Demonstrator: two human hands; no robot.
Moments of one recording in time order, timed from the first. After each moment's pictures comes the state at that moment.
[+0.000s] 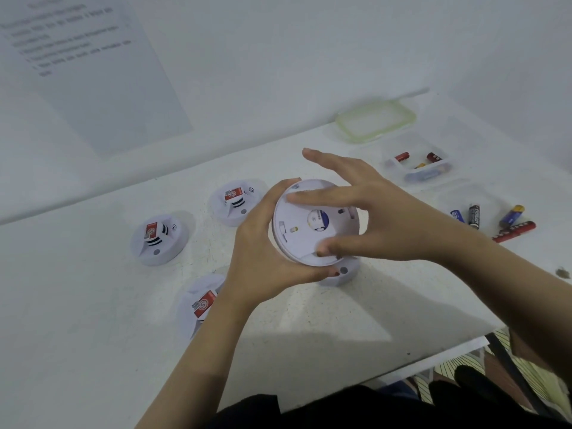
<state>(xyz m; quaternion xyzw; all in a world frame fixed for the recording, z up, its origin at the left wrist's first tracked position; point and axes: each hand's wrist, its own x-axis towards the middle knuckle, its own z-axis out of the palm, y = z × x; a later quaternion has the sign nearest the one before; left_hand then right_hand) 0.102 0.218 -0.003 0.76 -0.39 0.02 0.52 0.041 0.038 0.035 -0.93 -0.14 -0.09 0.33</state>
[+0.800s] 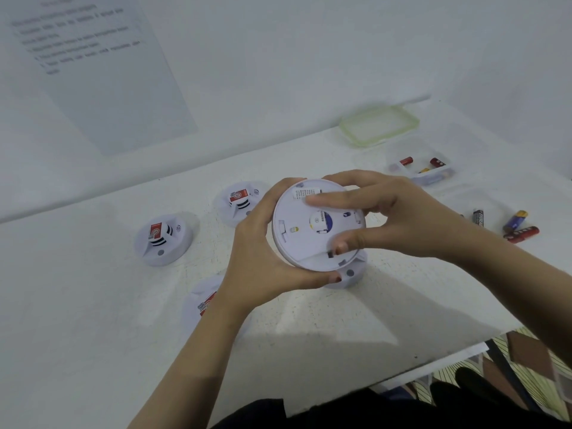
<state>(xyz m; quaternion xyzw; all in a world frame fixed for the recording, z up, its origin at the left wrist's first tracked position) 0.103 0.229 0.007 0.72 -0.42 0.00 0.56 0.039 0.034 0.033 -0.86 -0.15 -0.08 0.48</state>
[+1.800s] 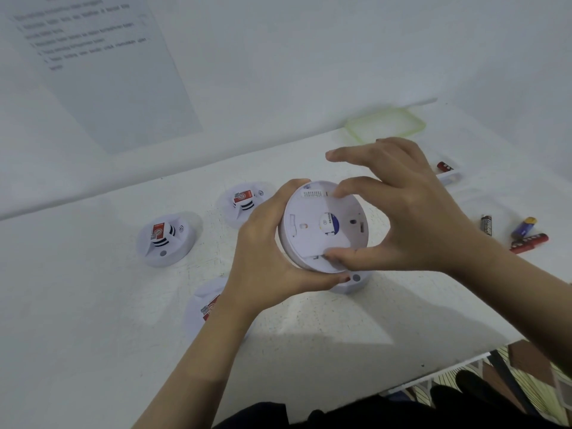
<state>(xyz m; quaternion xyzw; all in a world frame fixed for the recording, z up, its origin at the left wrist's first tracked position) 0.111 0.230 0.002 0.75 -0.42 0.06 0.51 0.044 0.047 0.043 -0.92 -0.17 -0.33 0.11</state>
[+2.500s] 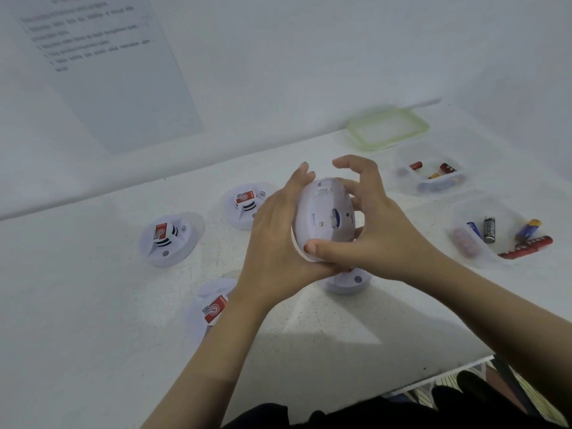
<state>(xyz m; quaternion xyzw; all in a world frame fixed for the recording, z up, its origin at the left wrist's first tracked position) 0.112 0.216 -0.008 0.79 -0.38 0.07 0.47 0.046 0.076 0.025 -0.83 0.01 -0.13 0.55</state>
